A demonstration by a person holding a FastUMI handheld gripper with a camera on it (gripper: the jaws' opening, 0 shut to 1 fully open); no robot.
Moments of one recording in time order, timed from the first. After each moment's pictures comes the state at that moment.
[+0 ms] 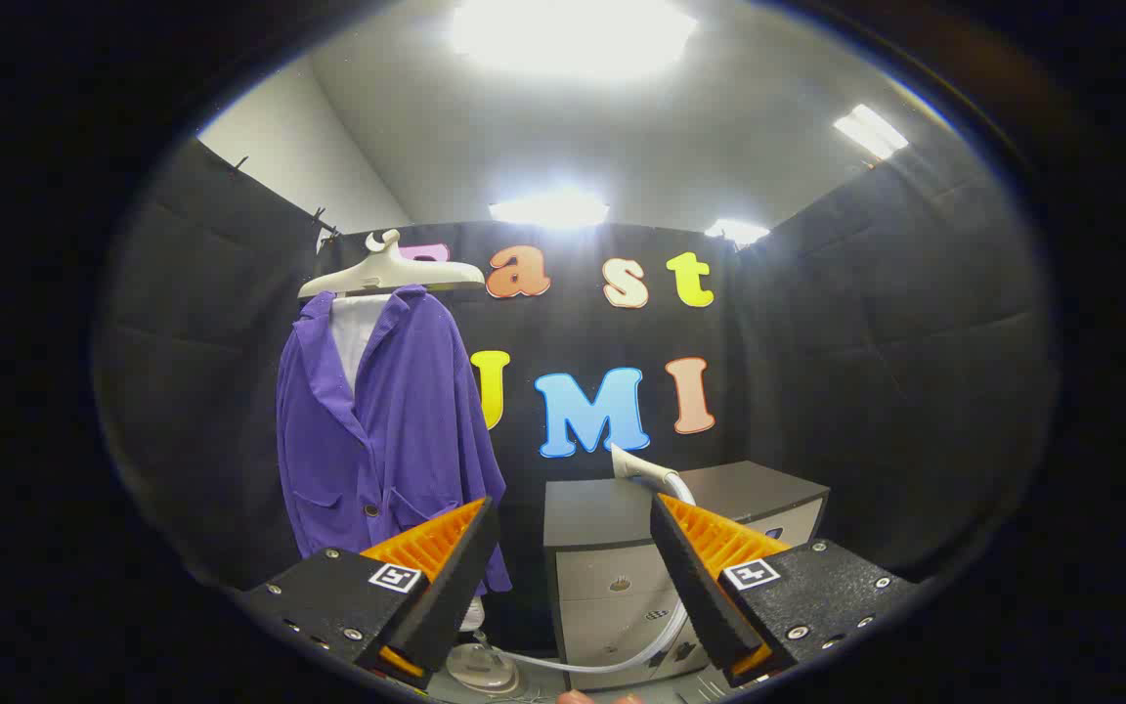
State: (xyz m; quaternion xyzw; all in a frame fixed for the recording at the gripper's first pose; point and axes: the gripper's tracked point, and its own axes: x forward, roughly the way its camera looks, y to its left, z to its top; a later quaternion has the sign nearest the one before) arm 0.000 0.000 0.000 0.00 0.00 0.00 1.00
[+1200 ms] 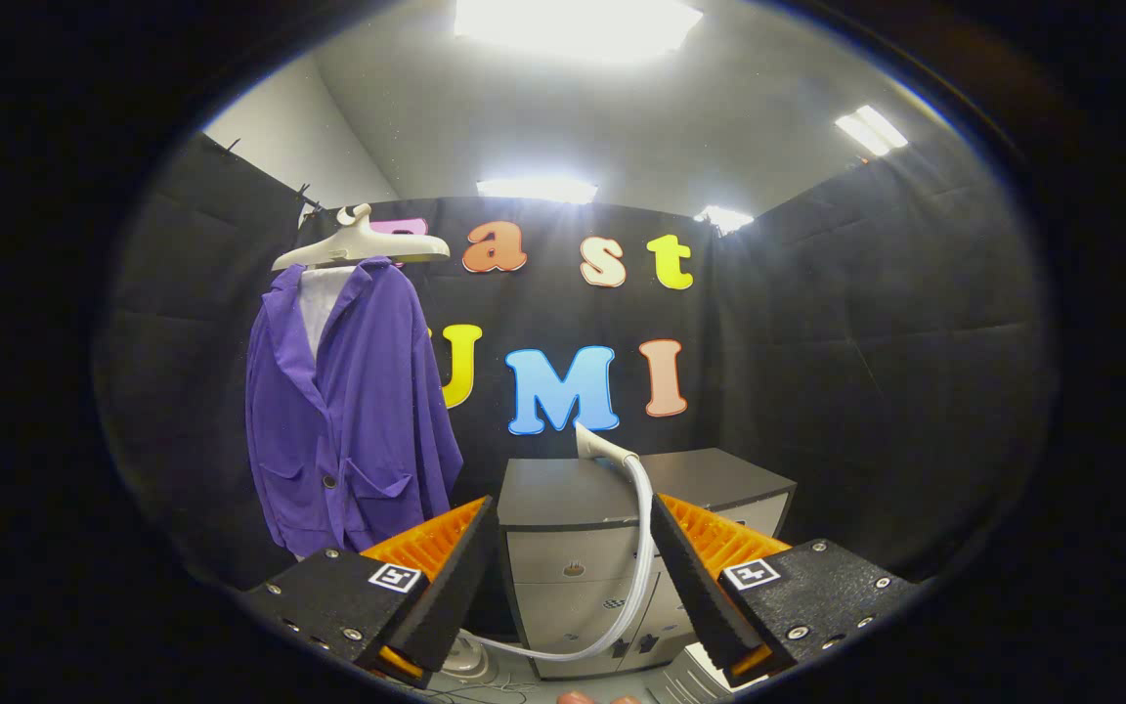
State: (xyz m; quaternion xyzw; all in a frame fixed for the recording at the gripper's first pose) arm 0.018 -0.056 -0.011 -0.02 0.04 -0.03 1.00
